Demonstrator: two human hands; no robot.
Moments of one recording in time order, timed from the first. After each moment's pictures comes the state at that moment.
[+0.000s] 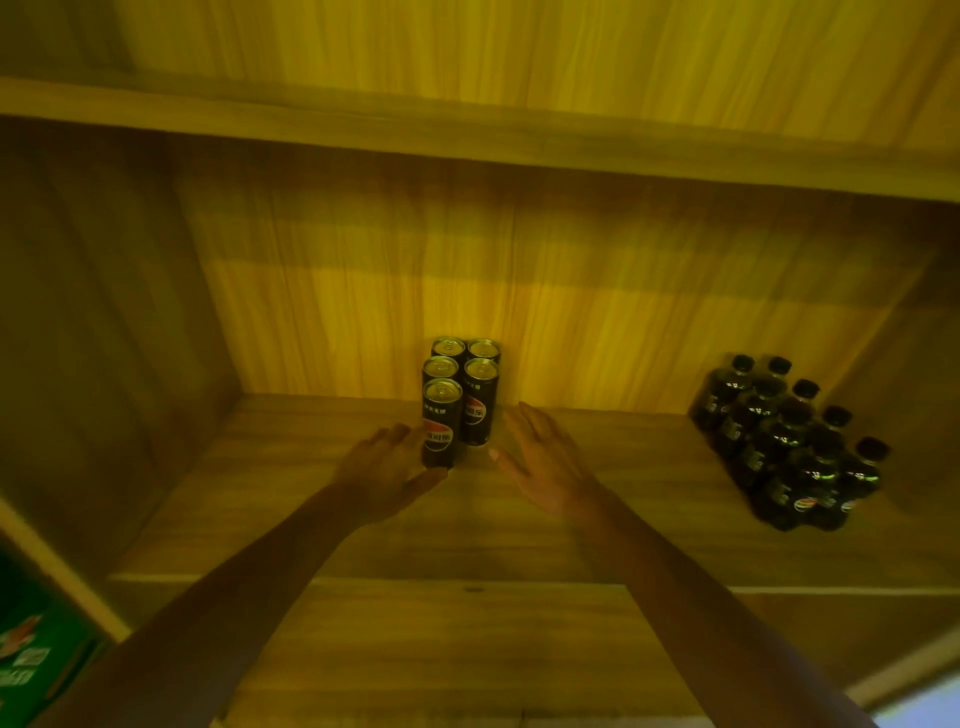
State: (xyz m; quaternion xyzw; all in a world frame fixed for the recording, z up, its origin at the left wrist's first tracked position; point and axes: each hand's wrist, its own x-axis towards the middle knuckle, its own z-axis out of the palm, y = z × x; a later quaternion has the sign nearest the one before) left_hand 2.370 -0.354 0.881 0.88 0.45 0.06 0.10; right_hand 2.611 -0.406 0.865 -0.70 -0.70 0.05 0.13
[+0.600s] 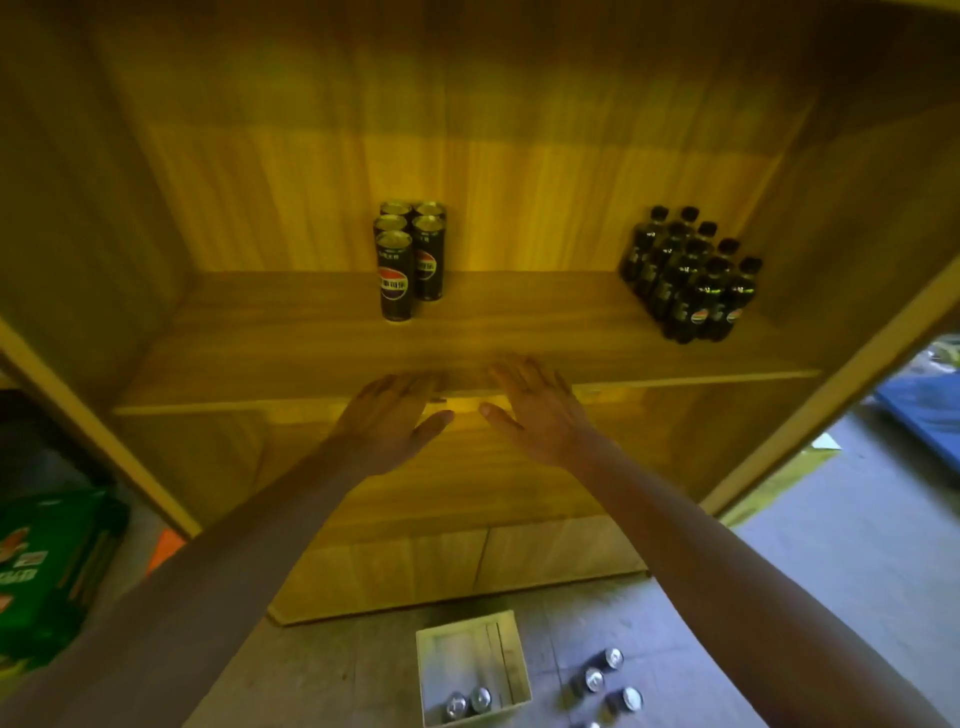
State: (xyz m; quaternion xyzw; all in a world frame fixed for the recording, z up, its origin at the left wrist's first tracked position) left_hand 2.358 -0.515 0.828 0.93 0.36 0.07 0.04; right_hand 2.582 -0.599 0.821 -0.72 -0.69 -0.01 0.06
